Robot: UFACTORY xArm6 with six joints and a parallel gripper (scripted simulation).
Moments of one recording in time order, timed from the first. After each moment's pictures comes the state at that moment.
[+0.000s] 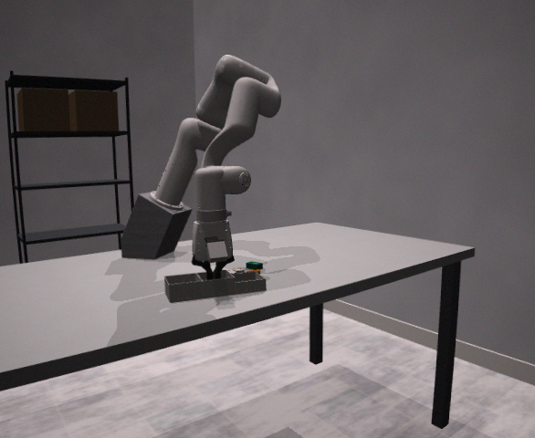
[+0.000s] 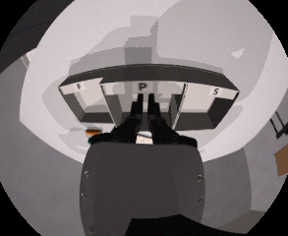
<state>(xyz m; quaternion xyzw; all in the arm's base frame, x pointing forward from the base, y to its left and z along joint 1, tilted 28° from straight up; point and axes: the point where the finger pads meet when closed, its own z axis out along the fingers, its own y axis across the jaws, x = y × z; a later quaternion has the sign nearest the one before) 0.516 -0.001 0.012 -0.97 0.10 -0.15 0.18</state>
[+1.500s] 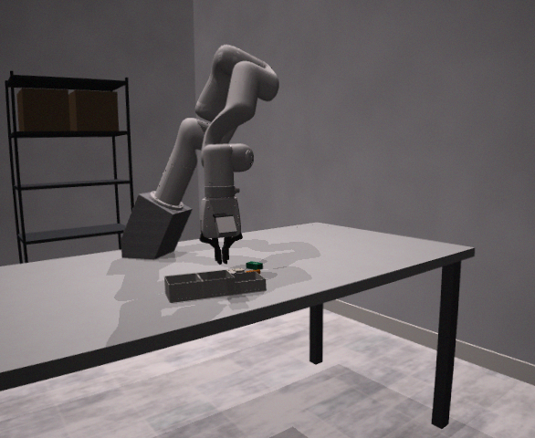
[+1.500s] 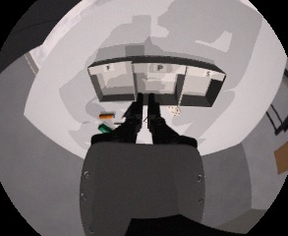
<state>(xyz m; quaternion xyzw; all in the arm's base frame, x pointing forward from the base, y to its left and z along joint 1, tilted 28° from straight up) 0.501 0.001 0.073 -0.97 0.10 -0.15 0.19</state>
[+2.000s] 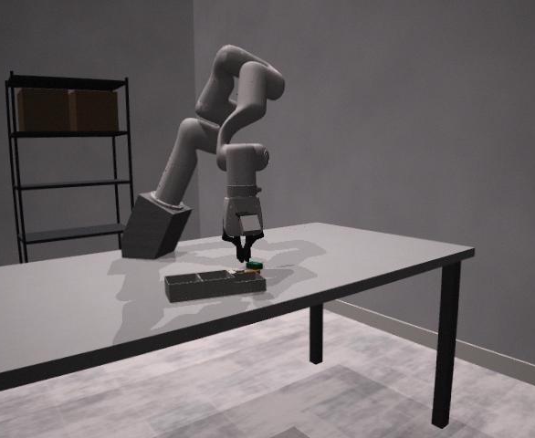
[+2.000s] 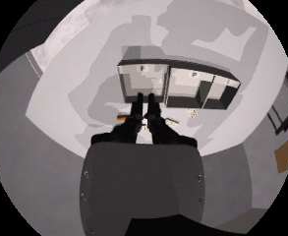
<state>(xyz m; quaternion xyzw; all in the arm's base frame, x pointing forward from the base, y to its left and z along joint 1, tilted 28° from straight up) 0.512 0.053 0.096 -0.97 0.10 -0.15 0.19</state>
